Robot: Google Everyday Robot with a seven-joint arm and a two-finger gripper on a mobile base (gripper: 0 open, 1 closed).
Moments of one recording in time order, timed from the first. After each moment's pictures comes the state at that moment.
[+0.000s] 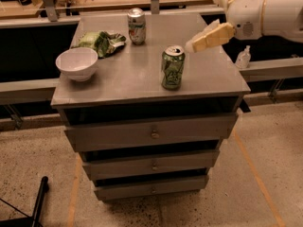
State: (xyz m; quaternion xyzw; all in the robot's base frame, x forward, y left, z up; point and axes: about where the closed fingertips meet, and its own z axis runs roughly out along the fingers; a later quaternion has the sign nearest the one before) arm 0.642 -0.125 1.017 -0.49 0.64 0.19 0.57
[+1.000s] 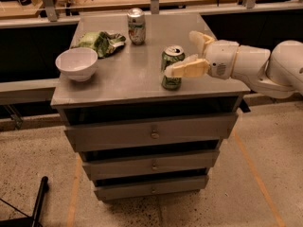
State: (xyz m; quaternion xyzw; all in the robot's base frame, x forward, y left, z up) arm 0.621 -0.074 0.947 -0.40 0.60 0.35 0.60
